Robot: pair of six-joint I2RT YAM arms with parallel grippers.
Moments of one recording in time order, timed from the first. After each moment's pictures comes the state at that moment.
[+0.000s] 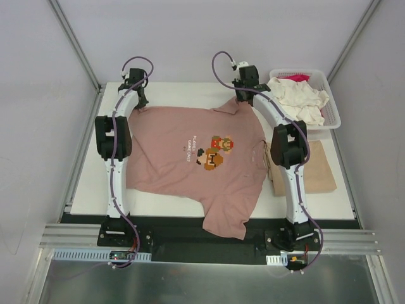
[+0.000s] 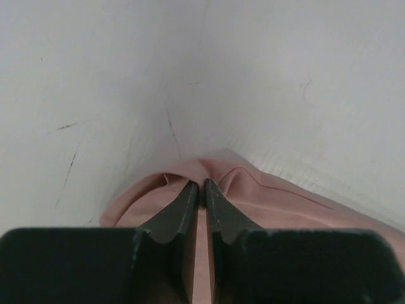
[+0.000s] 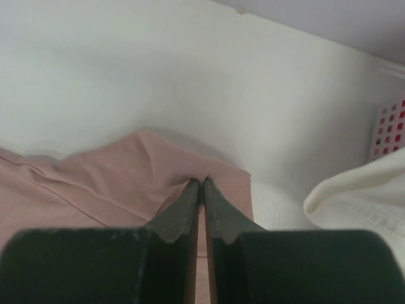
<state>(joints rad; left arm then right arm) -0.02 2.43 2.12 -0.62 -0.30 -0.36 0.32 2.41 2.20 -0.48 0.17 -0.09</state>
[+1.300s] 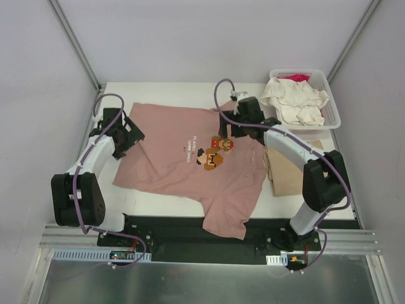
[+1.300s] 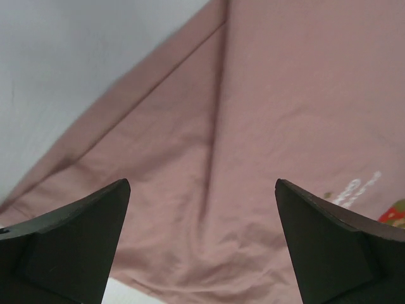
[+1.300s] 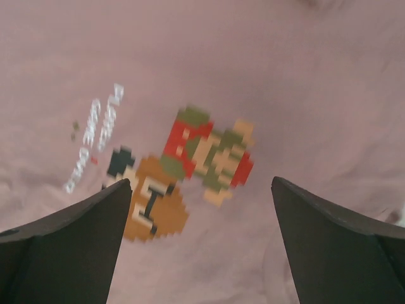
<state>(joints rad) 0.04 1.44 1.06 -0.55 -0.05 -0.67 0.48 1.71 1.33 -0.32 -0.03 0.22</state>
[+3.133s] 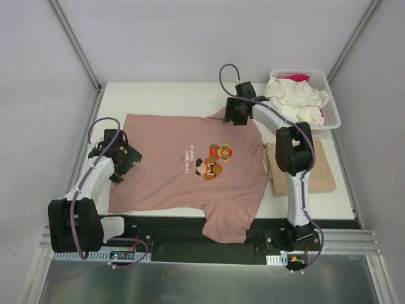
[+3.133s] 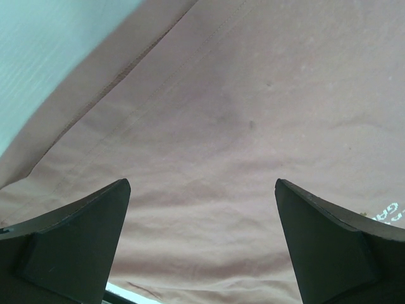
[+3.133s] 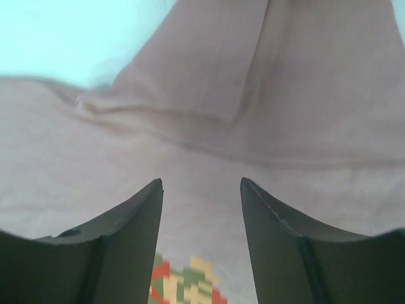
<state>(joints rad) 0.04 1.20 0.73 -0.68 -0.14 -0.85 0.38 2.19 1.79 -0.53 -0.09 0.44</state>
